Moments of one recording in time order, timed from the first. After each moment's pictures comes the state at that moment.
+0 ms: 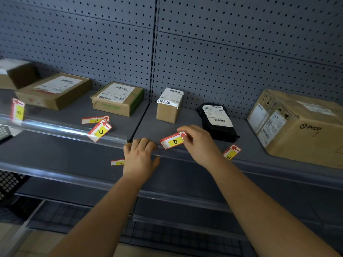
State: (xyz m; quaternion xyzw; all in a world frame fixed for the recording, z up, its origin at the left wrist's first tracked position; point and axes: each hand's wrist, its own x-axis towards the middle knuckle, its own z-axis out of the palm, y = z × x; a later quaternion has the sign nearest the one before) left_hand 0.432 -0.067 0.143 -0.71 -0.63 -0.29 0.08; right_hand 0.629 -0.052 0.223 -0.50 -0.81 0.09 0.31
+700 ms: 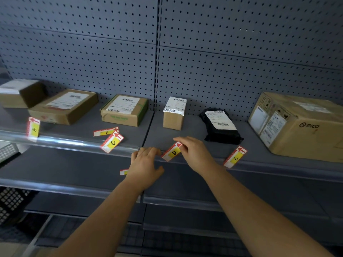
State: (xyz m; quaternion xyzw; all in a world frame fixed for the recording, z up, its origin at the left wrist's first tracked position) left_hand 0.394 -0.072 0.160 -0.77 -0.58 -0.28 -0.07; right_hand 0.588 -0.051 0.203 -0.53 -0.79 0.09 0.30
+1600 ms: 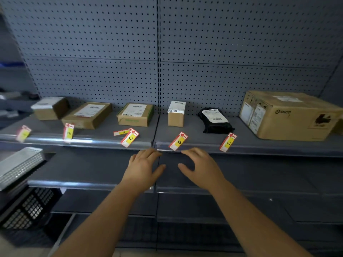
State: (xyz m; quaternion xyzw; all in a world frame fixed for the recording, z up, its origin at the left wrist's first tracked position) left_hand 0.348 -0.196 0.198 -0.80 -0.53 -0.28 0.00; right_hand 0.573 -0.207 0.203 -0.55 -0.78 0.04 0.30
